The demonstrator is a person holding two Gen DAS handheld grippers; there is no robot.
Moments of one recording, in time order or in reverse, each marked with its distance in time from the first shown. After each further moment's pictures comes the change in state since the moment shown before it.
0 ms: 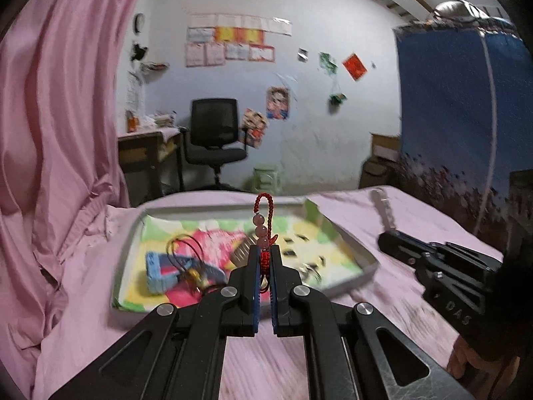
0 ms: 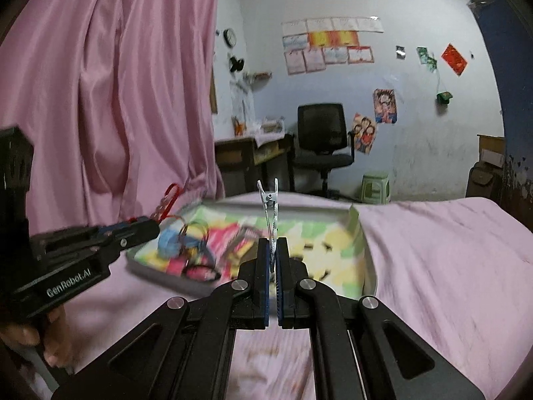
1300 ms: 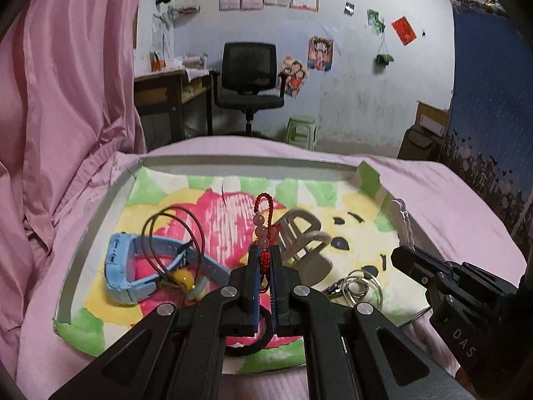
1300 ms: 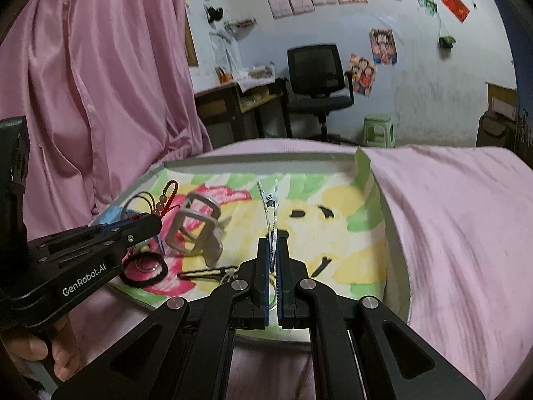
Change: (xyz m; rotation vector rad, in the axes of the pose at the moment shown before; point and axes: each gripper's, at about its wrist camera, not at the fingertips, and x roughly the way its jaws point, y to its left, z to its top) left arm 0.121 0.010 -0.003 -0.095 0.264 0.127; right arm 0.115 -0.028 -0.027 0.084 0.272 0.015
